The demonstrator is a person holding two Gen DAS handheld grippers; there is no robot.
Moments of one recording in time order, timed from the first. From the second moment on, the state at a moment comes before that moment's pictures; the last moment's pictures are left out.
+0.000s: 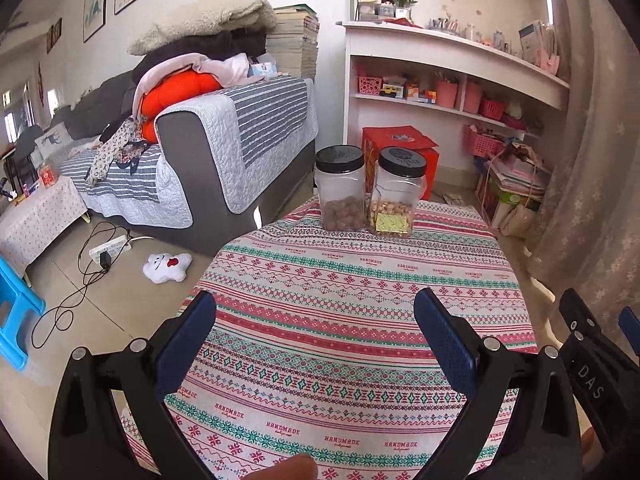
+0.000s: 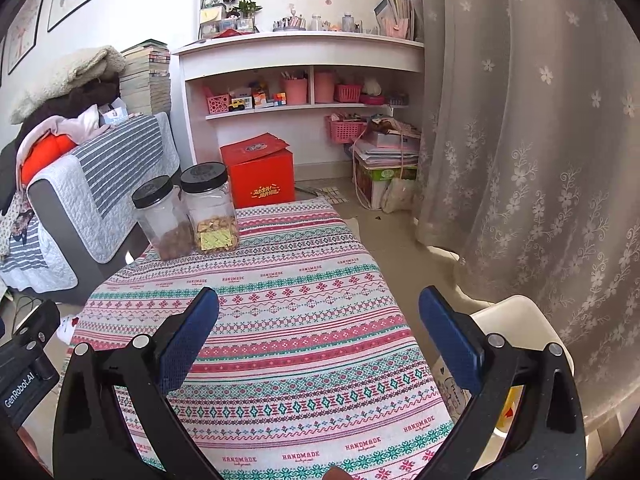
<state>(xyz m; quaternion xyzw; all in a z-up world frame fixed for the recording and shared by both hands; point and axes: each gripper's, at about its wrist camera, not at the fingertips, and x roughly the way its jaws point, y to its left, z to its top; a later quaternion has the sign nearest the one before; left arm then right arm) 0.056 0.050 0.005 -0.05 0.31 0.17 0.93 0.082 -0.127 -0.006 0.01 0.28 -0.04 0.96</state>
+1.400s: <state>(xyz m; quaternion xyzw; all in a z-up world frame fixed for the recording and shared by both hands) 0.061 0.061 -0.002 -0.07 0.33 0.17 0.92 0.081 -0.107 -0.006 0.00 0.27 -0.02 0.96</state>
